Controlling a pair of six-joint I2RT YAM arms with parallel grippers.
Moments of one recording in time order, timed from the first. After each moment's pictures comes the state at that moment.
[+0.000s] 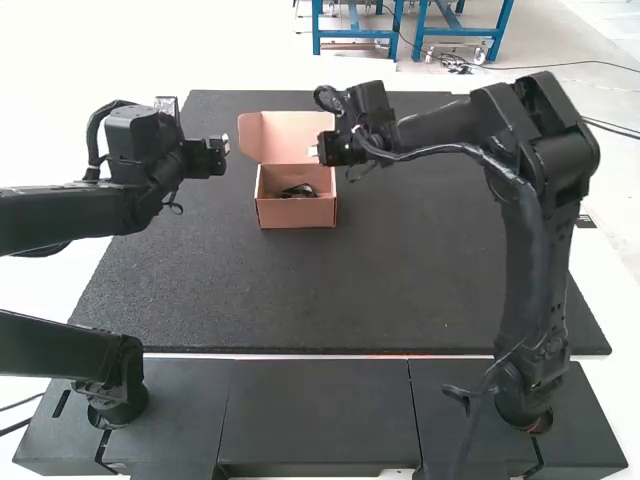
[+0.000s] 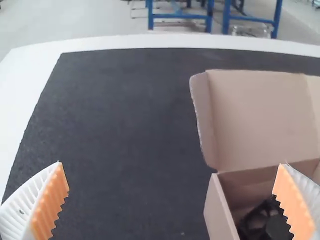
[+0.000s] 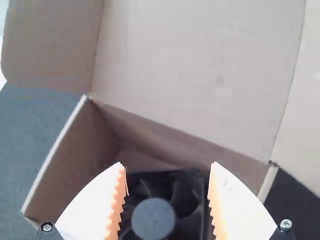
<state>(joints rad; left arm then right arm) -0.19 1.16 0.56 0.41 -0.08 -0.06 0.52 1.95 1.35 0.08 -0.18 0.18</state>
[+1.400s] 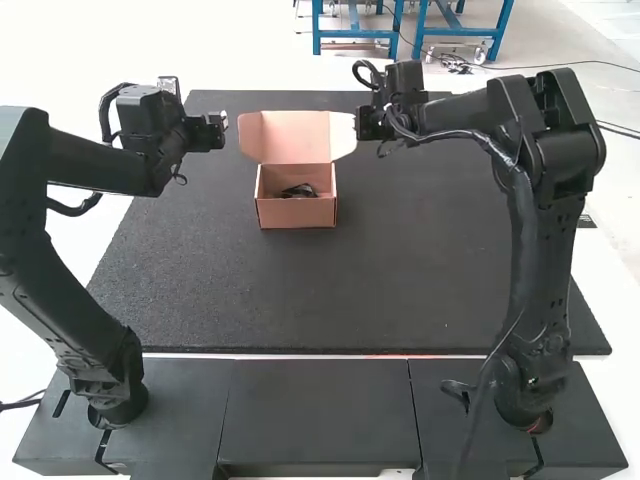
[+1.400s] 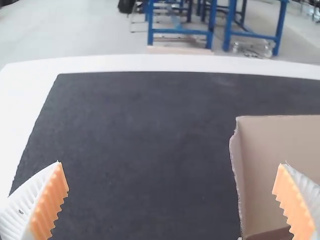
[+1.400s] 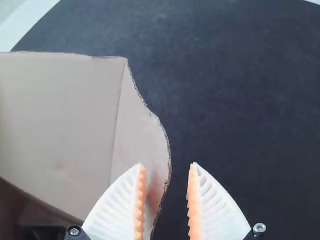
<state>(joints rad) -0.08 1.50 0.77 0.60 0.03 -0.06 0.36 2.03 1.46 0.10 -0.13 0.10</state>
